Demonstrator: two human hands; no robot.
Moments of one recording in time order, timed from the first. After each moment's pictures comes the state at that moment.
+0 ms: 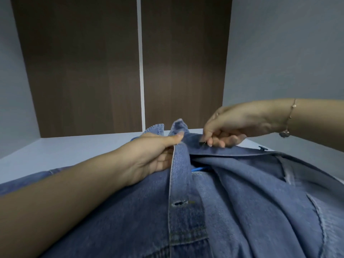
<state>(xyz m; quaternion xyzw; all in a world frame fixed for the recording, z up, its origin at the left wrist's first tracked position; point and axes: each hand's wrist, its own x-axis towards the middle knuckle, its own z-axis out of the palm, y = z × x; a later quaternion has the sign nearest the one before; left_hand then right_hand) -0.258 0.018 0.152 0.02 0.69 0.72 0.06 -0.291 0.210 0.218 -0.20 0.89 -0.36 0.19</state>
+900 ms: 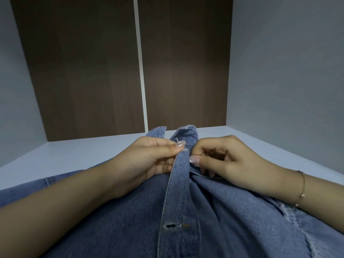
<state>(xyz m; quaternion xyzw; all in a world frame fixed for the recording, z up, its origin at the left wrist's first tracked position) -0.248 0.014 0.143 0.13 0.70 0.70 0.05 -0.262 0.219 0.142 -0.43 0.80 -0.41 -0.10</state>
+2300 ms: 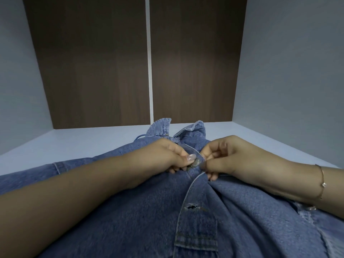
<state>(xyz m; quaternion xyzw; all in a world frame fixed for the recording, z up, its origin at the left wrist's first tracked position) -0.257 0.016 0.132 0.14 0.85 0.50 0.05 -0.261 0.202 0.136 -0.25 0.83 -0.49 0.07</state>
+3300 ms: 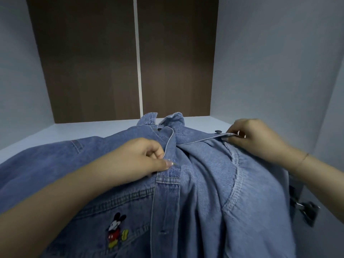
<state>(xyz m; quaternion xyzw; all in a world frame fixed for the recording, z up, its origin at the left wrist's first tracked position) -0.134 0.023 0.135 0.14 0.93 0.33 -0.05 -0.217 0.309 0.139 -0.22 0.93 -0.16 -0.25</state>
